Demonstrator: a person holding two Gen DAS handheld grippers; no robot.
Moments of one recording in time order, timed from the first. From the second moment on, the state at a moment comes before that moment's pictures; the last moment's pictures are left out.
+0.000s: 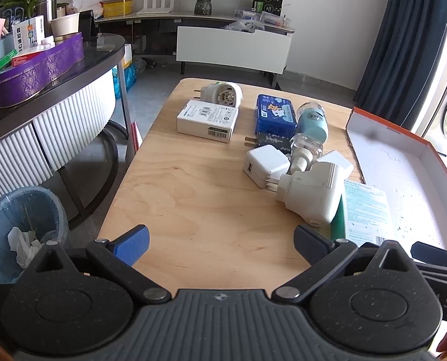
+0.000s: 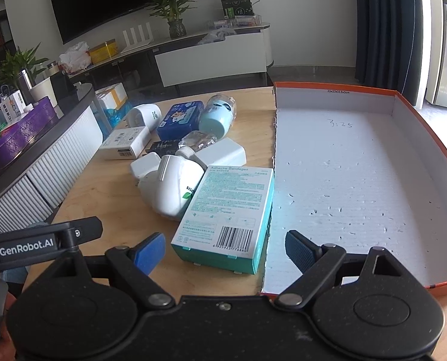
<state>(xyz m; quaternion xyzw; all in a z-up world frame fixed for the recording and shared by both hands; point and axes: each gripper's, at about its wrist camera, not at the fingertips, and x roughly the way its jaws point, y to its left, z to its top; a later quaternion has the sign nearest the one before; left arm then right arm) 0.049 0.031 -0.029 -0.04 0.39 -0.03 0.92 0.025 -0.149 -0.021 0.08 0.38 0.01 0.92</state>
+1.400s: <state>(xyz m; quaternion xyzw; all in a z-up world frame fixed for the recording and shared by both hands) 0.086 0.004 -0.036 -0.04 0.39 -0.09 0.92 0.059 -0.171 -0.002 0.06 0.39 -0.03 0.92</state>
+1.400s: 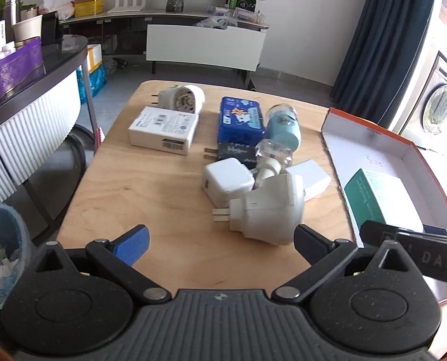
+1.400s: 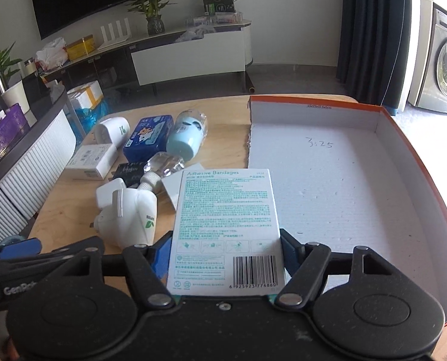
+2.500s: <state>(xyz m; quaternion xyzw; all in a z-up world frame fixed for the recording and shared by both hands) 0.088 -0.045 -0.014 0.02 0.37 -0.11 0.92 0.041 -0.216 0.023 0.09 0.34 -0.02 0.94</state>
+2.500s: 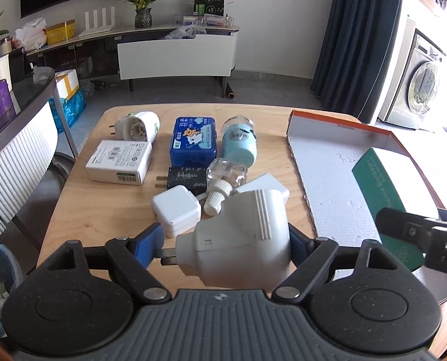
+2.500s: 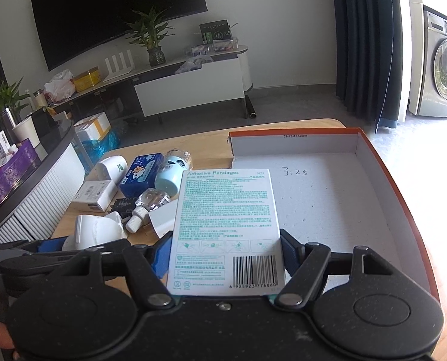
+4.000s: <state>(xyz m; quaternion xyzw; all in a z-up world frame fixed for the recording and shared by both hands) 0.134 -0.144 0.010 0.03 0.36 -0.20 0.91 0.080 -0.304 0.037 0.06 0.34 -0.11 0.93</state>
